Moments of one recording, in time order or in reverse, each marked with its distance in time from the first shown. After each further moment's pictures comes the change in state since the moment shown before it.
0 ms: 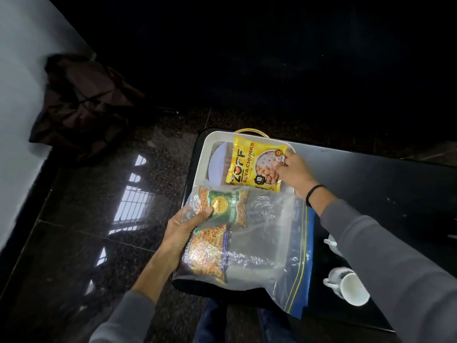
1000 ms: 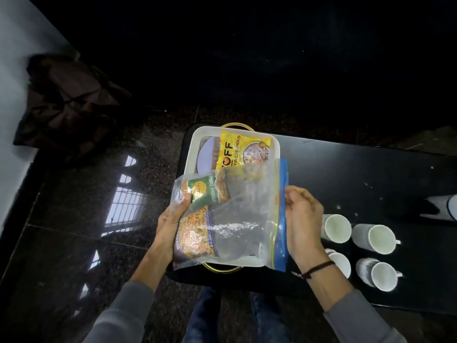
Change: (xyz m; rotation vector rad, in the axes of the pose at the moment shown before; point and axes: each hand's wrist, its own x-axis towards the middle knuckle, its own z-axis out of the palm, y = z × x) left_hand -0.003 -0.009 -0.006 -0.085 0.055 -0.016; right_hand -0.161 0.018 -0.005 0.995 0.326 0.109
